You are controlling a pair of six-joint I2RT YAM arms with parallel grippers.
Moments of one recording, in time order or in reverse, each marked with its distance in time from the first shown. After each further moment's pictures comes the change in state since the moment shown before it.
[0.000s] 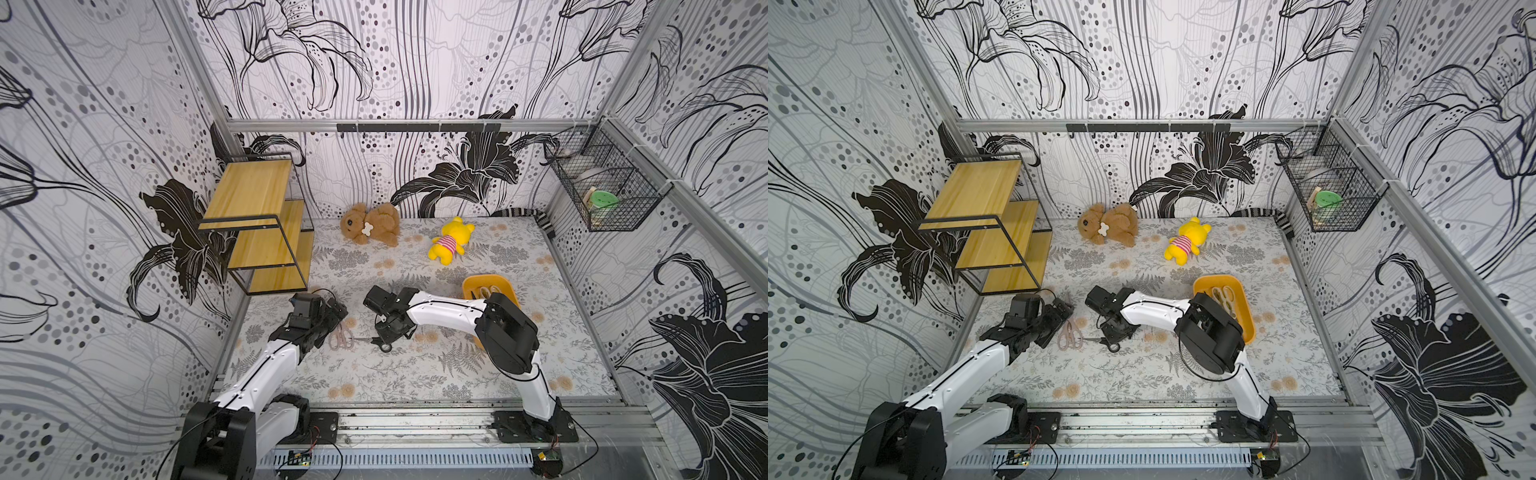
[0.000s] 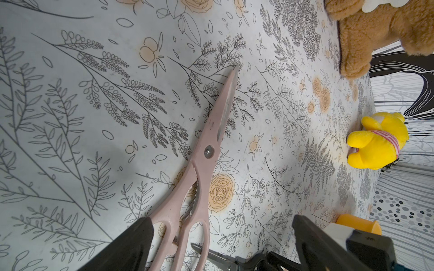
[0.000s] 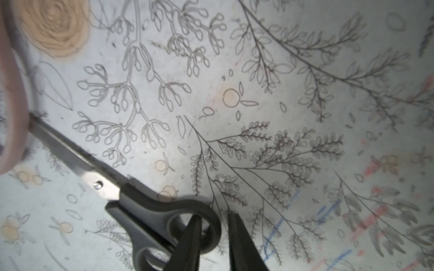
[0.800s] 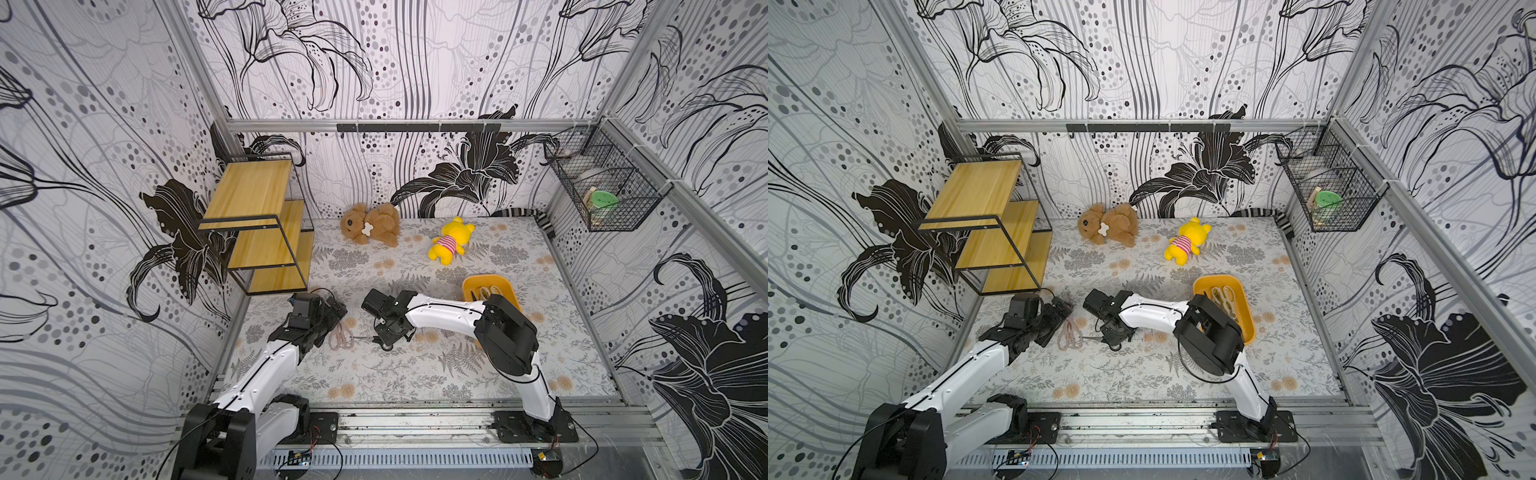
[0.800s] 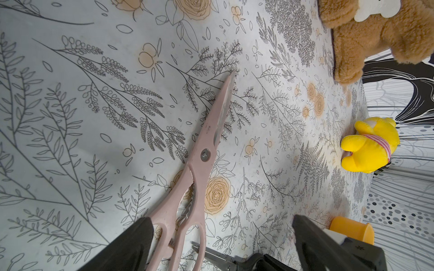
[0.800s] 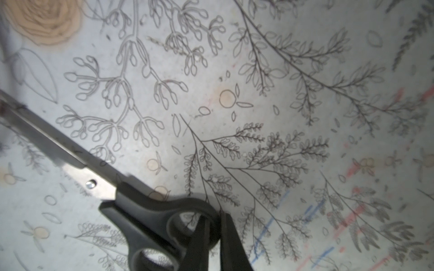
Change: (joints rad) left arm 0.006 -0.004 0.000 0.014 0.000 -0.019; right arm 0.018 -0.006 -0.021 0.011 0.076 -0.039
